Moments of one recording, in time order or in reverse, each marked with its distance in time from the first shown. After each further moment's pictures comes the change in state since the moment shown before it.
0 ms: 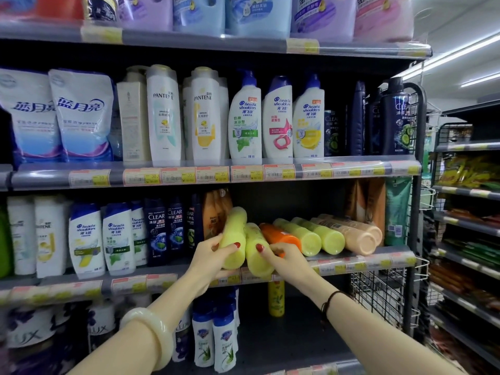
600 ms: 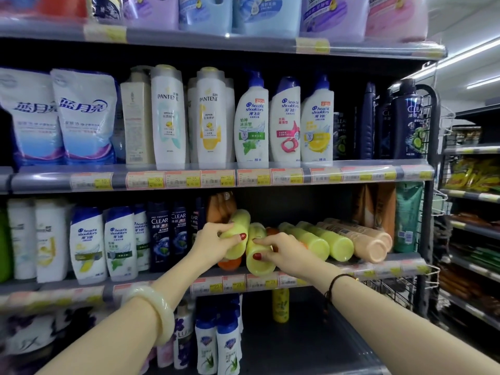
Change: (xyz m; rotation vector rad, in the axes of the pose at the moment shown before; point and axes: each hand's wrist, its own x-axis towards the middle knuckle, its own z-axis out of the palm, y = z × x) left_hand 0.035 0.023 -0.016 0.478 0.028 0.270; right_hand 0.022 -0.032 -0.010 -0.463 -0.162 -0.186
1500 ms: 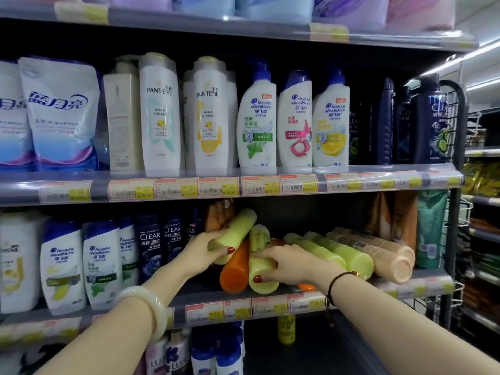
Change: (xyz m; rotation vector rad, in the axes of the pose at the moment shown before) left_hand 0.071 -0.046 -0.021 0.248 -0.177 0.103; right_hand 0.060 0.016 0.001 -0.420 -0.236 -0.017
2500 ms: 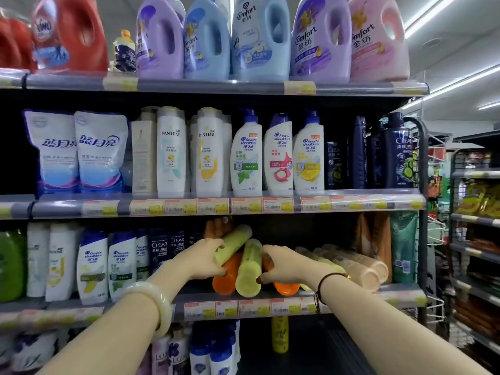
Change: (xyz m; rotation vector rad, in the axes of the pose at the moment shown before) left_hand -0.055 0.087 -0.014 0.502 -0.096 -0.111; right_hand -0.062 -0.005 -0.041 0.238 0.038 0.023
